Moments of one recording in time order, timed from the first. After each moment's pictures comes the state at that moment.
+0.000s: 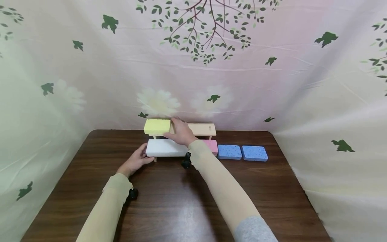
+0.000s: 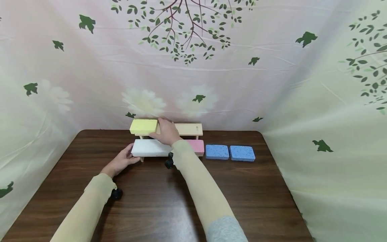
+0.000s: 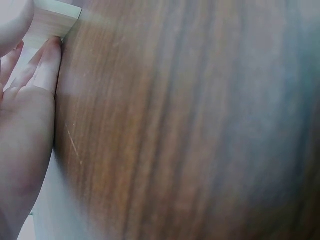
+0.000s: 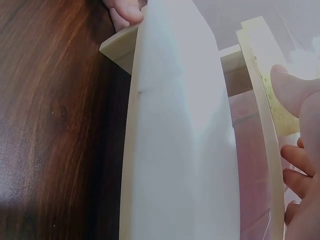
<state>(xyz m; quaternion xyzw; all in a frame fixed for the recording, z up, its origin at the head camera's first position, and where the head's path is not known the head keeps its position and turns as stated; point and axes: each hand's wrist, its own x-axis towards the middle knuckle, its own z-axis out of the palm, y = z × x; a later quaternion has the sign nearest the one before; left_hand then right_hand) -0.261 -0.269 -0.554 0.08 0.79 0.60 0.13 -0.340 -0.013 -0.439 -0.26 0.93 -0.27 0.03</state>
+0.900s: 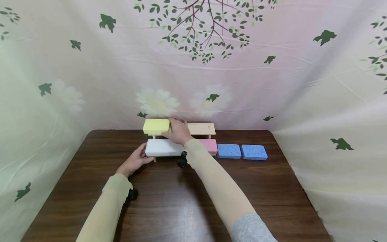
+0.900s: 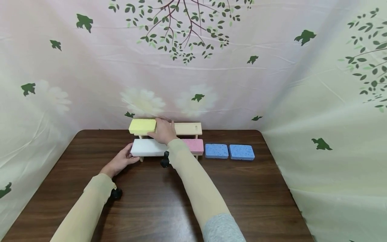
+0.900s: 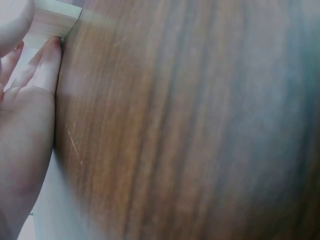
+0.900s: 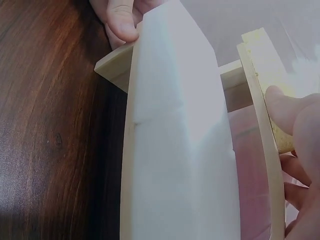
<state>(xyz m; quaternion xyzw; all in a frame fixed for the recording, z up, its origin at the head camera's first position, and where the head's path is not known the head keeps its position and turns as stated) -0.262 -0.266 -0.554 0.07 0.78 0.60 0.13 -0.340 -0.025 -0.437 -0.23 0.95 -0.23 0.01</state>
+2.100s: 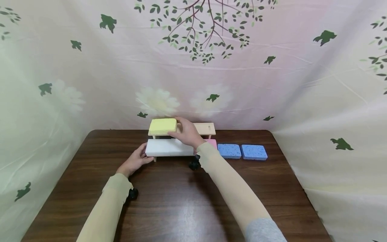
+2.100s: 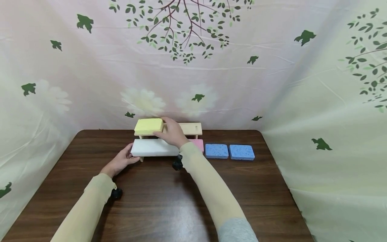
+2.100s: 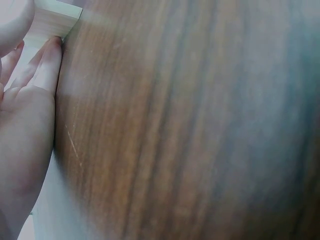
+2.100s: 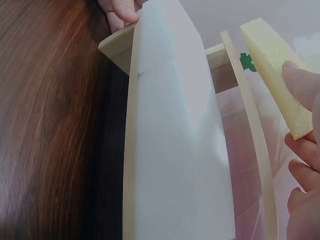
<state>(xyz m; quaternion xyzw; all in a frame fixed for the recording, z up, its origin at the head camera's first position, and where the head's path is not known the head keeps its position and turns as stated) -0.261 -0.267 -0.554 0.07 0.78 0.61 0.13 -0.335 0.016 -0.442 -0.25 0.88 -0.40 -0.01</state>
